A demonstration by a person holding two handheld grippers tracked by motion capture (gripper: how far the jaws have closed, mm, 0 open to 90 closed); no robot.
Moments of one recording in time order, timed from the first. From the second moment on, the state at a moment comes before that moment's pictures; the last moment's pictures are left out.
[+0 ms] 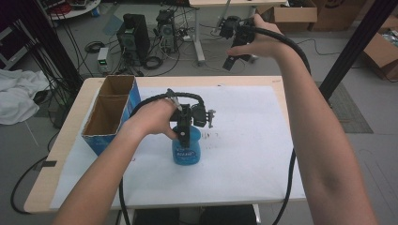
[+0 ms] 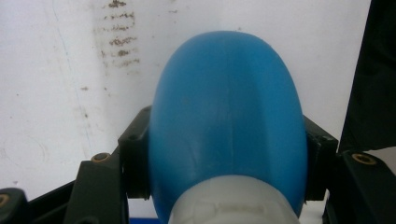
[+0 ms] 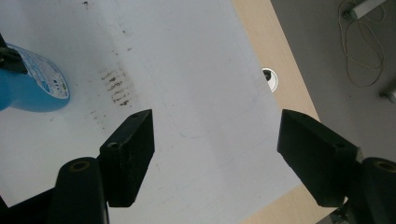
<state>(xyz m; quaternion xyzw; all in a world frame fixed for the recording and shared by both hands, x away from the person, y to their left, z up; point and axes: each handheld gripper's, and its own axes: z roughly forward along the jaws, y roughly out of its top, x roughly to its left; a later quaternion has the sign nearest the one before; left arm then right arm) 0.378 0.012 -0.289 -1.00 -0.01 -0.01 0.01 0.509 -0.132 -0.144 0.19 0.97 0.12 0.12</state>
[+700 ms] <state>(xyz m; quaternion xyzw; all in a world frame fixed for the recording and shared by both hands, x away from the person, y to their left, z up) 0.381 0.032 -0.223 -1.00 -0.09 0.00 0.02 0.508 -0.132 -0.146 0.19 0.97 0.12 0.12</state>
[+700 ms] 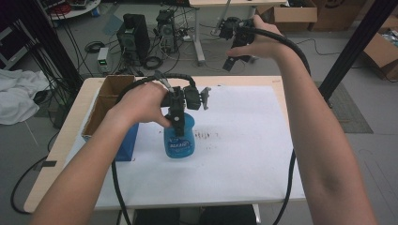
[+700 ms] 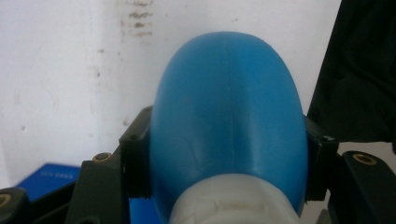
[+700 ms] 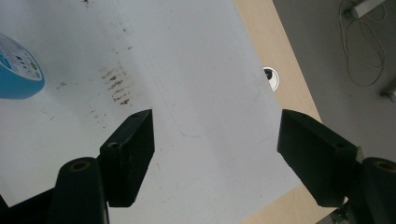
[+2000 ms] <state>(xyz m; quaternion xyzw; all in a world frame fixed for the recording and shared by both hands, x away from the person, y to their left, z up) 0.426 0.209 -0.096 -0.76 -0.64 -0.06 -0.04 0.508 -0.129 -0.152 0.19 0.97 0.11 0.12</state>
